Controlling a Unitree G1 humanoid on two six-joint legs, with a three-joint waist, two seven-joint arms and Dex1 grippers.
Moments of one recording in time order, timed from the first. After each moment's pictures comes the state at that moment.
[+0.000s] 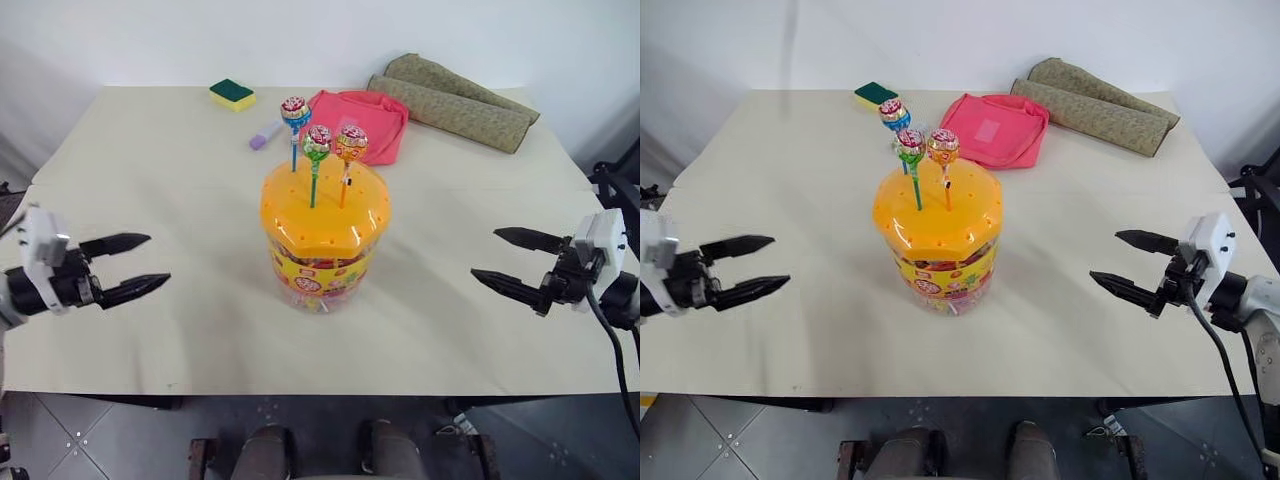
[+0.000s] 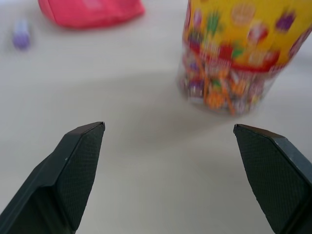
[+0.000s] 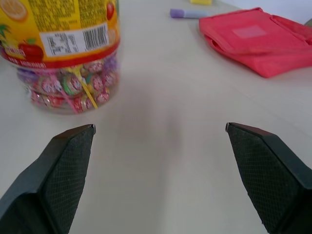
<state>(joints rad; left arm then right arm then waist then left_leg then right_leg) -0.25 0.97 0.48 0.12 -0.60 0.39 -1.24 -0.18 -0.88 -0.38 -0.09 0.61 0.35 1.13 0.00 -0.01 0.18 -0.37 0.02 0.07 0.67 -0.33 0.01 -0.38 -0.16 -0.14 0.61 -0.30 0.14</state>
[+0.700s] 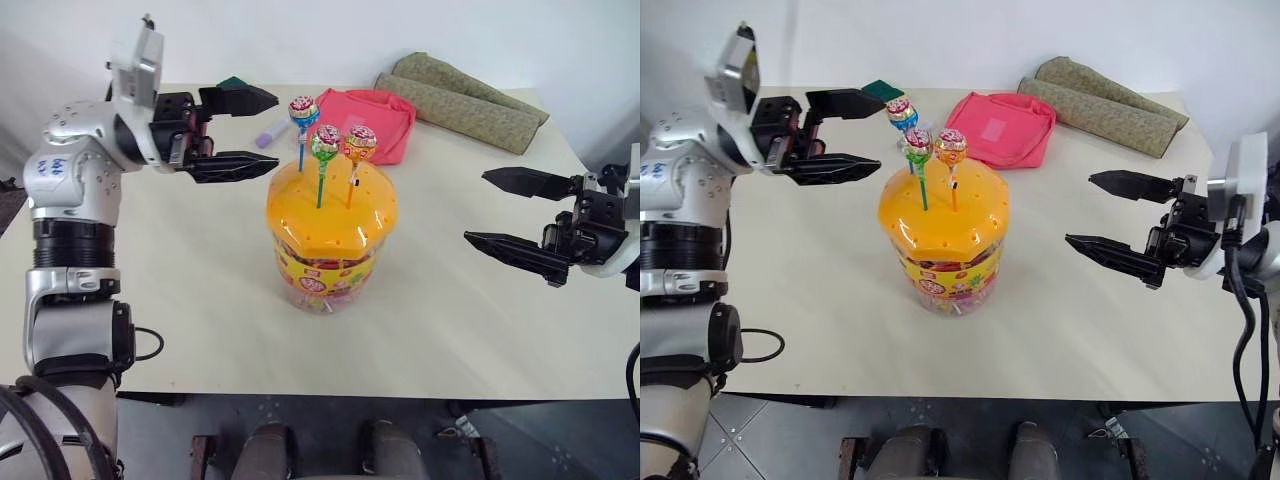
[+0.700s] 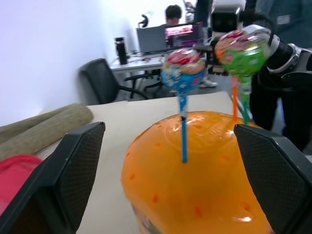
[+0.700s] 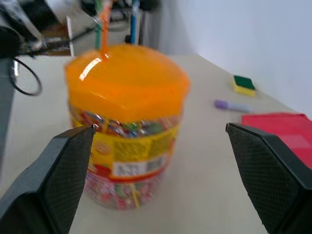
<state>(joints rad) -1.16 0.63 0.05 0.54 -0.54 0.33 -1.47 -0.33 -0.93 -0.46 -0.38 0.93 0.58 1.04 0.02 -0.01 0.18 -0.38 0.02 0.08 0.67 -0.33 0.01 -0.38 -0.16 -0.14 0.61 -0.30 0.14</state>
